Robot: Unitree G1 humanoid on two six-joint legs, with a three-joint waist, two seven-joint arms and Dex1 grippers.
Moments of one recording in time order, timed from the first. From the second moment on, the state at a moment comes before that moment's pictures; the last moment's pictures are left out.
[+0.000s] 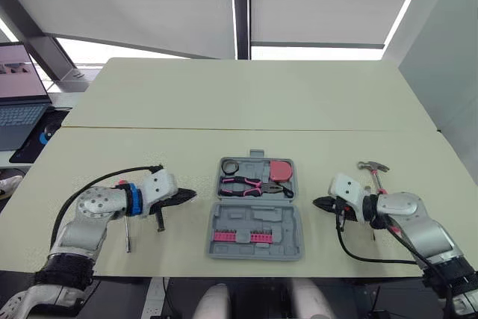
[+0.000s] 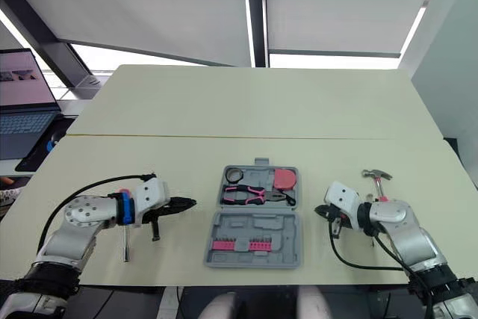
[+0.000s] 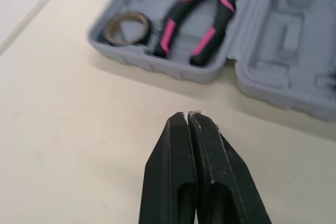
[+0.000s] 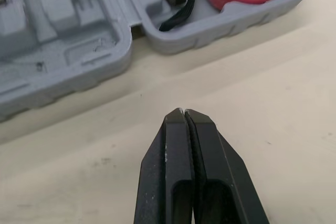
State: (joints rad) left arm -0.17 0.77 0.07 0.20 -0.23 -0.10 -1.11; right arm -0.16 -0.66 0.11 -0.13 0.08 0.34 0.94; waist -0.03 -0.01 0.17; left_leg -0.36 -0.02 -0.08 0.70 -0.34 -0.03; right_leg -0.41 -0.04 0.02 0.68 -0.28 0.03
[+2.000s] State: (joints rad) left arm 0.53 0.81 0.64 -0.03 -0.42 0.01 -1.18; right arm 0.48 -0.64 -0.48 -0.24 0.18 0.14 0.71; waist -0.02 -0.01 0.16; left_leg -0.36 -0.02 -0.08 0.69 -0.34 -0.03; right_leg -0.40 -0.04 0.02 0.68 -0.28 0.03
